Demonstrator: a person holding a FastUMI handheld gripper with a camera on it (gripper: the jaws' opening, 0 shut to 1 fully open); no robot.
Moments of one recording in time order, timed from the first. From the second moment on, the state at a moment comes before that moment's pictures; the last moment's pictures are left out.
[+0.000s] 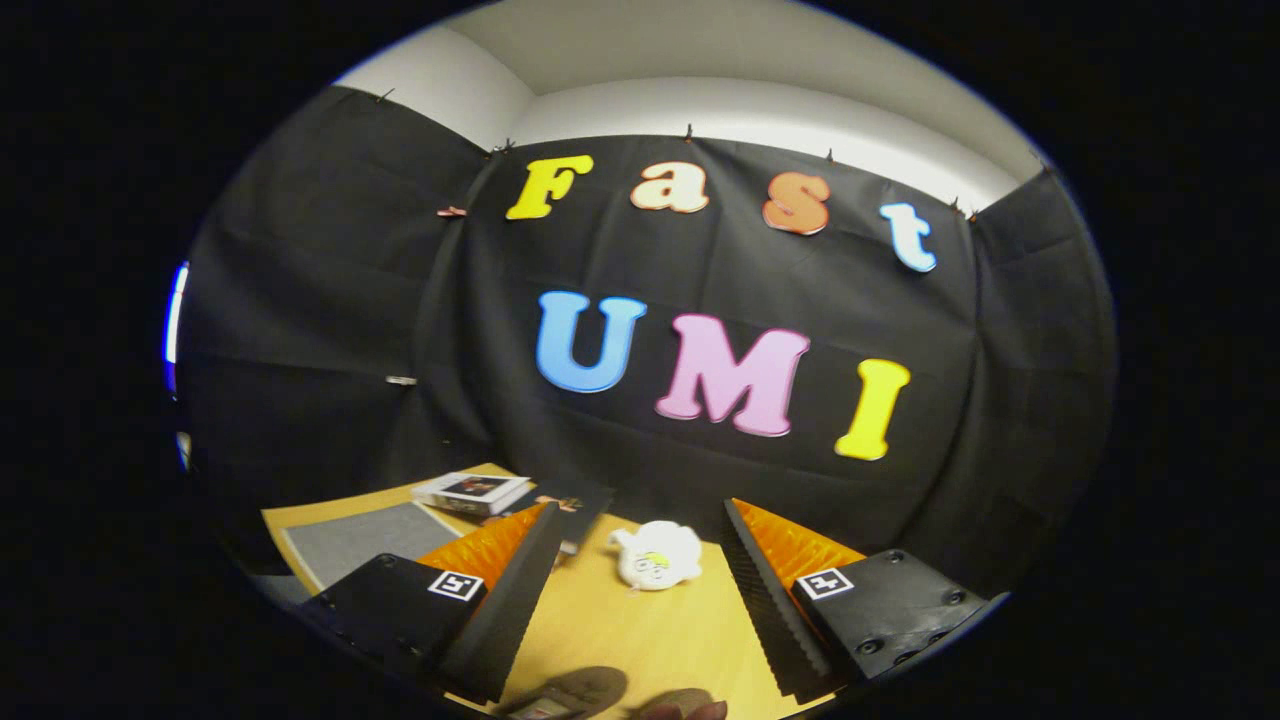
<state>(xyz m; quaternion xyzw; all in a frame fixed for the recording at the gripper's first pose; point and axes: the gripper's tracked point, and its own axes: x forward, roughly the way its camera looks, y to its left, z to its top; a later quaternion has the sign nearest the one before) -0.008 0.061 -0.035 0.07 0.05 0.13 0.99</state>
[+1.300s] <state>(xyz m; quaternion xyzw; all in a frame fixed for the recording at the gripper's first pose) -0.029 0.278 -0.235 0.59 0.39 0.38 0.59</state>
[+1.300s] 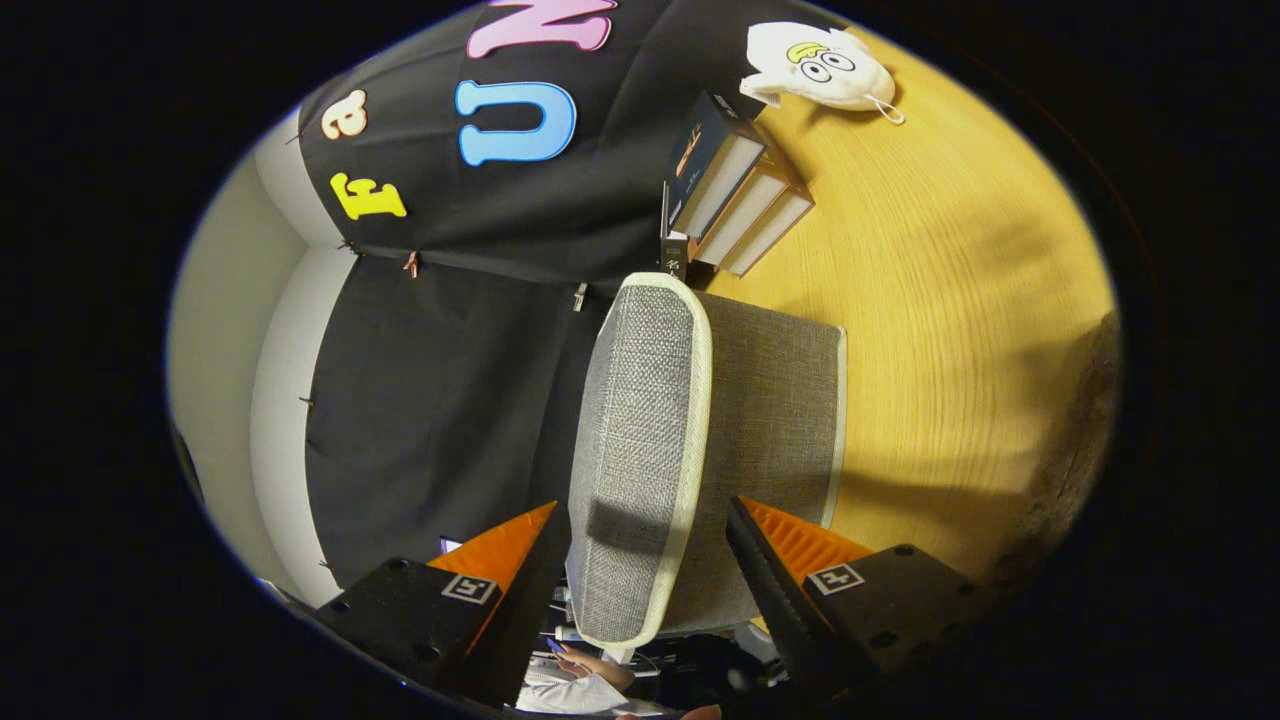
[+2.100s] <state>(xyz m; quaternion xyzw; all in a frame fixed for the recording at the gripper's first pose) -0.018 0.252 -0.149 0.63 0.33 0.41 0.57</state>
